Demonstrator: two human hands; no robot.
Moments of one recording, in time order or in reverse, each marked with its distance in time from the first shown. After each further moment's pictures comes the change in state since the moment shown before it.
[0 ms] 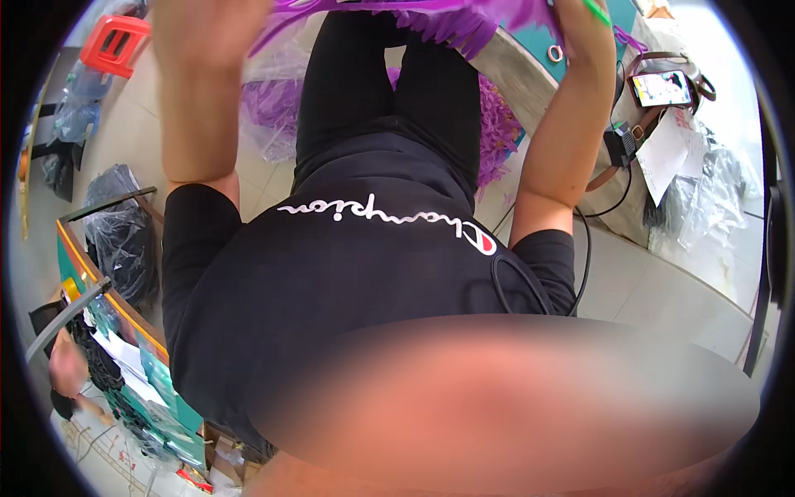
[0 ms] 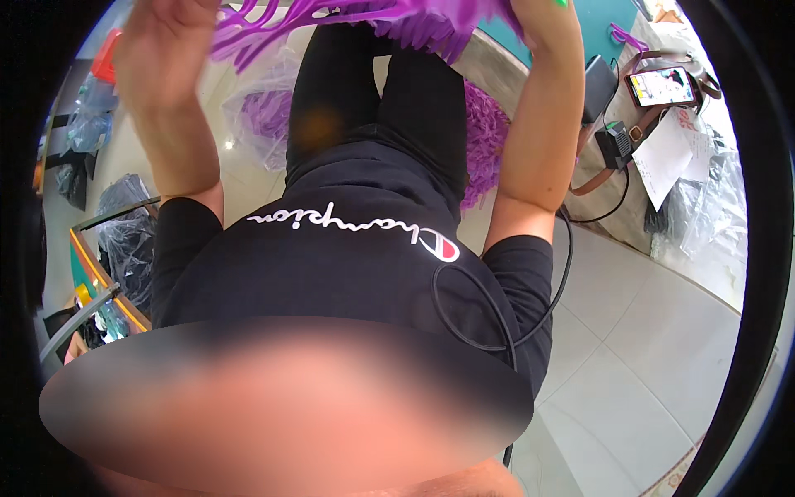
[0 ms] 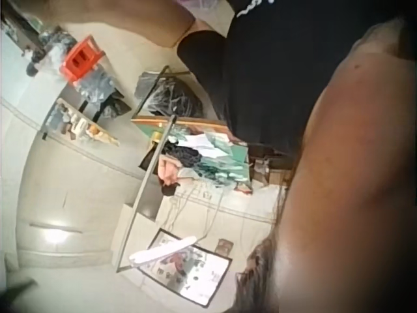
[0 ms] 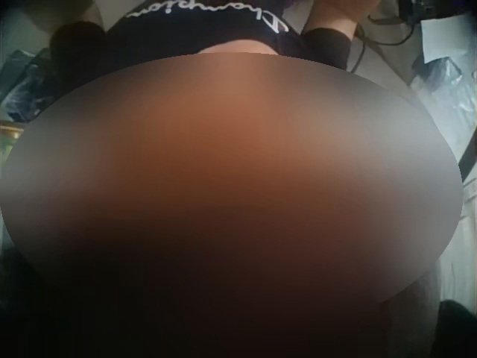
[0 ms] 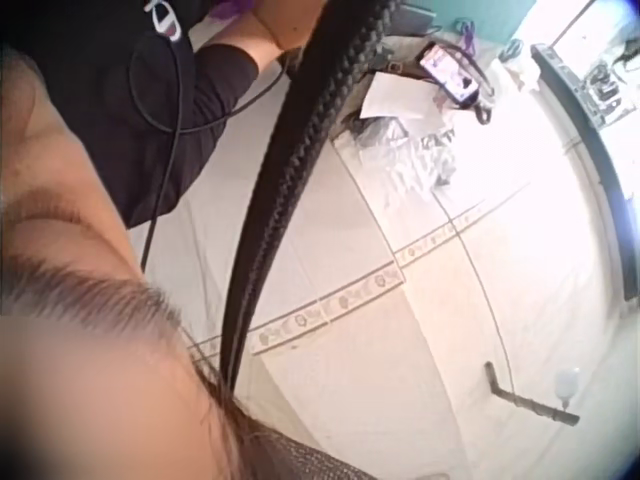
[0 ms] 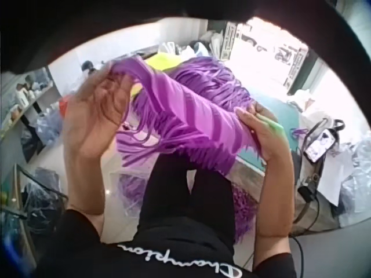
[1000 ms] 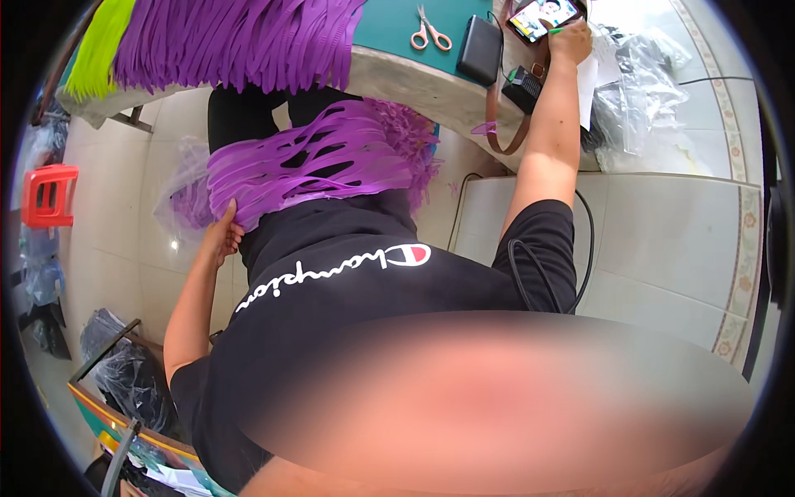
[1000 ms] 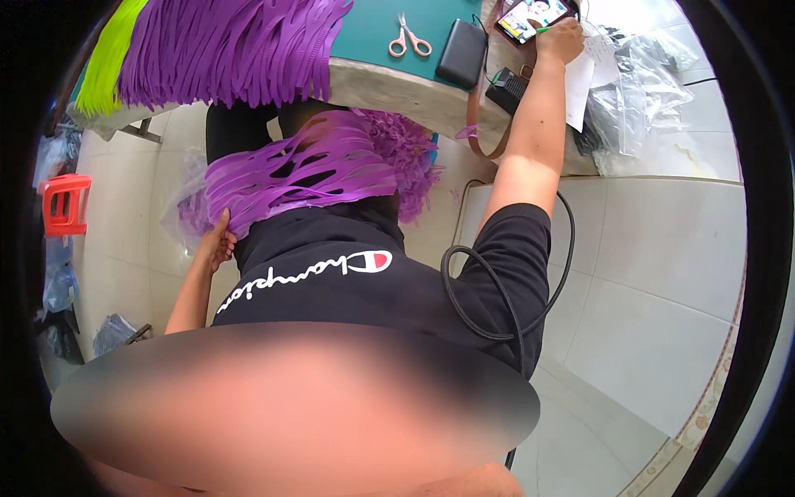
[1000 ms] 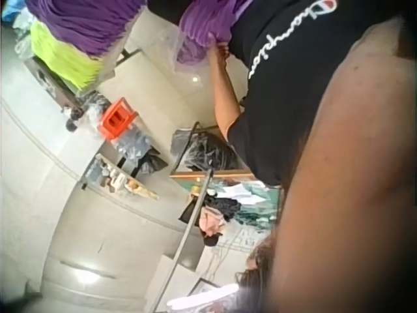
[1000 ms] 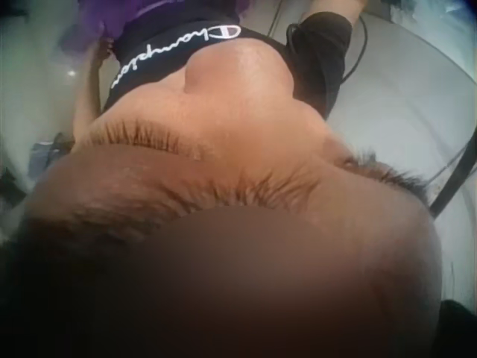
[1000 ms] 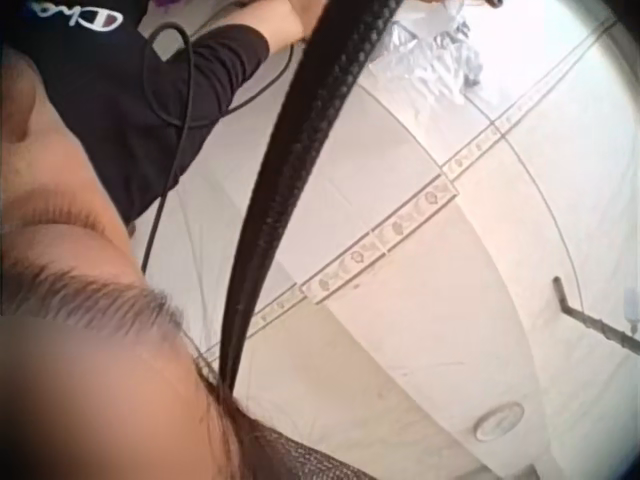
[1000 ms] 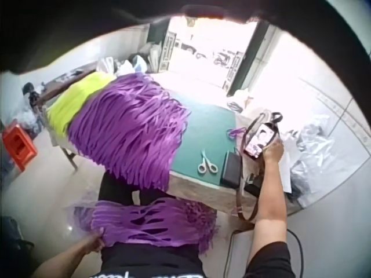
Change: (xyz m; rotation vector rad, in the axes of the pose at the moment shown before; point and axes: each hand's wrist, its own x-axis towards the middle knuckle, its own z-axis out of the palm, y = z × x) left_hand -0.211 -0.123 -0.170 0.739 0.641 -1.451; right_hand -0.028 0.062 -0.376 -2.084 1.073 -0.186
